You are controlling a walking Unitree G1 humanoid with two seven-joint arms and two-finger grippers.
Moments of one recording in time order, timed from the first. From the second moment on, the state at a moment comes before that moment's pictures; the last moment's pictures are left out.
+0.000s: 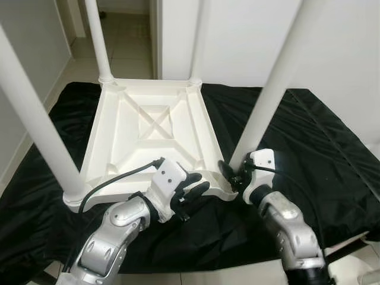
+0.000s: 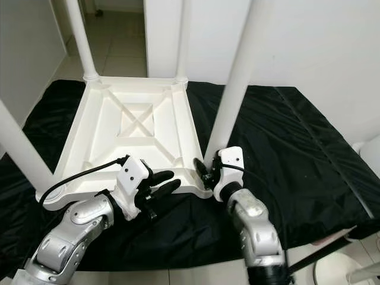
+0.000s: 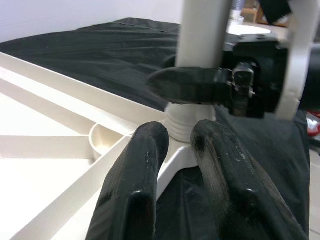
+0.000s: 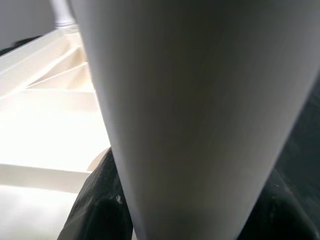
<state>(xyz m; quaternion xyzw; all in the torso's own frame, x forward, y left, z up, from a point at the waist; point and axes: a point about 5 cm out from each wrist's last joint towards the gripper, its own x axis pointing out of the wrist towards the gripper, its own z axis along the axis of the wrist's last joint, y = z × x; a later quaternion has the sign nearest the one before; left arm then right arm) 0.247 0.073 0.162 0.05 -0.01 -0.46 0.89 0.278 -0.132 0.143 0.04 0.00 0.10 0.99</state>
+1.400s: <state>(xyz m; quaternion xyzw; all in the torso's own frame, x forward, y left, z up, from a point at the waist) 0.248 0.070 0.157 0.07 -0.01 -0.46 0.89 0.289 -0.171 0.148 -0.06 -0.01 0.28 0.96</state>
